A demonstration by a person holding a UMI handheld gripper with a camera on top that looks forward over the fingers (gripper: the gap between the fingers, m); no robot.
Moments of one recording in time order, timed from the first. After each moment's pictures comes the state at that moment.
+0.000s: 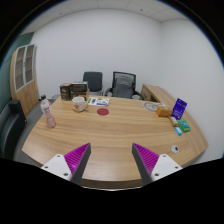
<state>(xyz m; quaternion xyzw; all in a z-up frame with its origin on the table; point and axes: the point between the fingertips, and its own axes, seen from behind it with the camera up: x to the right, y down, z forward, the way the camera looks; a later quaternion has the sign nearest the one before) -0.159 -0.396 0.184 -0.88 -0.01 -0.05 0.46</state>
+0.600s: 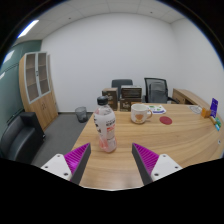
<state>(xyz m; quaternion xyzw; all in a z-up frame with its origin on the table) -0.503 -0.260 0.114 -0.85 -0.03 0.06 0.52</state>
